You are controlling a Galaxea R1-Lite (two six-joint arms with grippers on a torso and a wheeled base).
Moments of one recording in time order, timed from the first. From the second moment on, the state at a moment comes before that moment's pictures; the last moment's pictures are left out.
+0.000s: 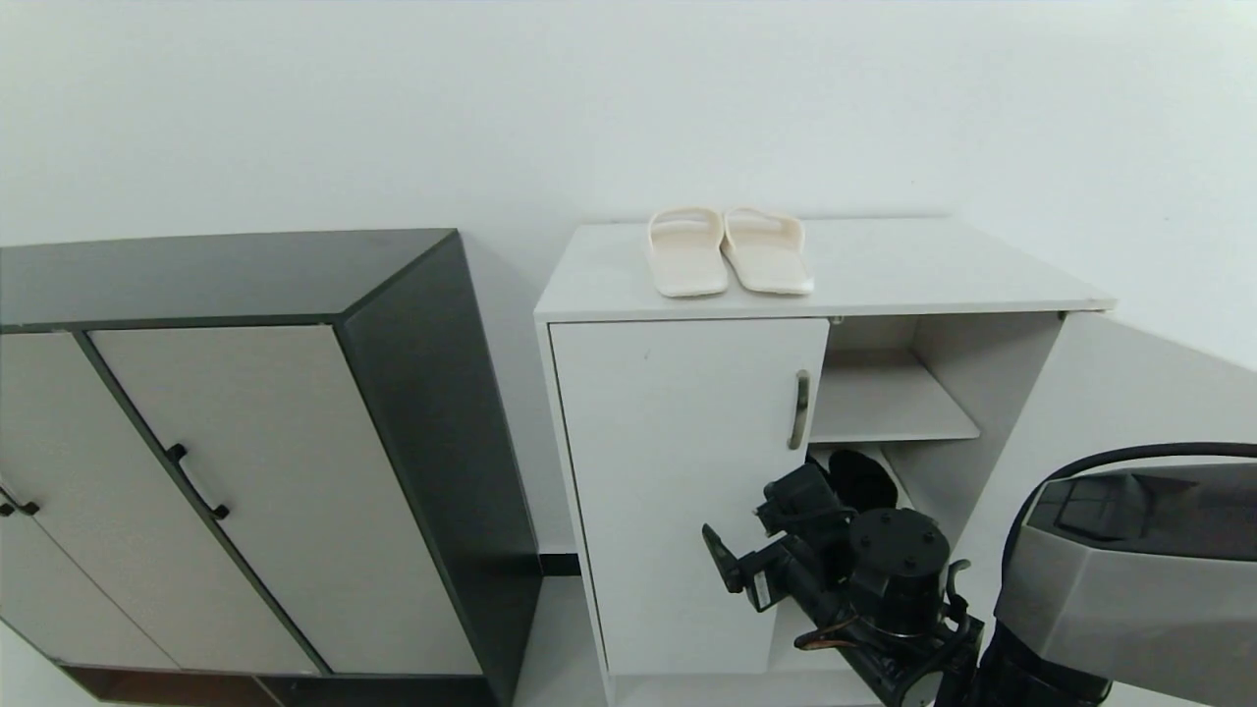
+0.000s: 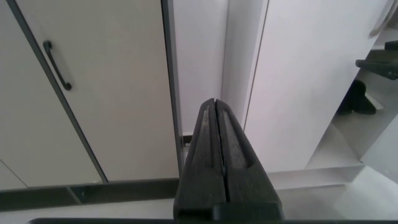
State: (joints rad) left arm 0.00 0.00 0.00 0.00 -0.02 0.00; right arm 0.77 2.20 -0.57 -1.53 -0.33 -0.13
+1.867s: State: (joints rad) left arm 0.00 0.00 0.00 0.00 -0.02 0.00; right arm 0.78 2.10 -1.04 -0.84 -0.67 0.09
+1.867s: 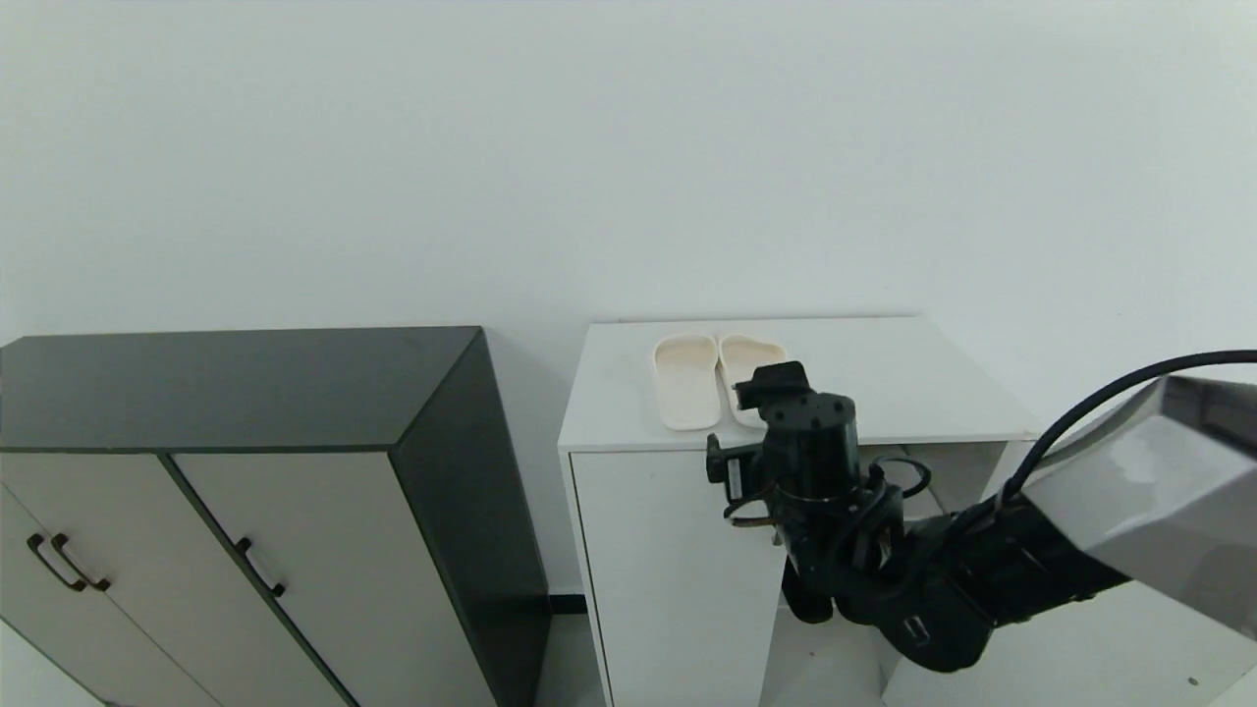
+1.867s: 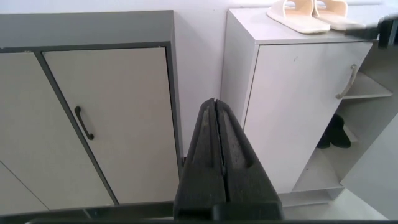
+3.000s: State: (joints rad) left arm 0.00 0.00 0.00 0.00 -0.03 0.00; right arm 0.77 2.09 -1.19 -0.60 -0.65 0.22
